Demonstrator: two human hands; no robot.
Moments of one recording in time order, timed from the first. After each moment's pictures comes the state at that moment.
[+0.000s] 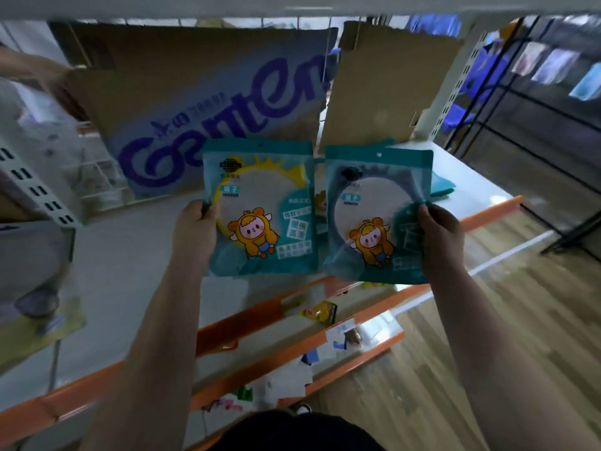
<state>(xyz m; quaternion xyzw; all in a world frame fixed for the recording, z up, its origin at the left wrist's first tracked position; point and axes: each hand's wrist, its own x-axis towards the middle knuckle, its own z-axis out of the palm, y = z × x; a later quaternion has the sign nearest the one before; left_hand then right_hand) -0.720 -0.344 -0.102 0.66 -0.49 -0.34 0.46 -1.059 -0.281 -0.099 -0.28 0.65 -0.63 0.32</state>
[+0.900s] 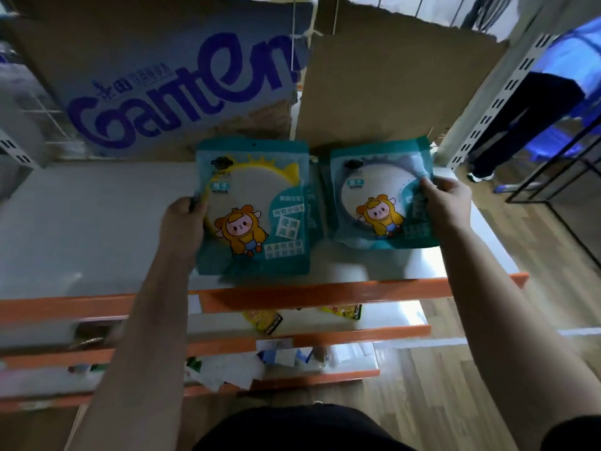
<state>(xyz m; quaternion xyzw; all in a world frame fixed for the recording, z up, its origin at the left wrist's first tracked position) -0.884 -0.350 -0.115 0.75 -0.33 -0.29 0.49 -1.254 -0.472 -0.099 -0.47 0.66 -0.48 0.34</state>
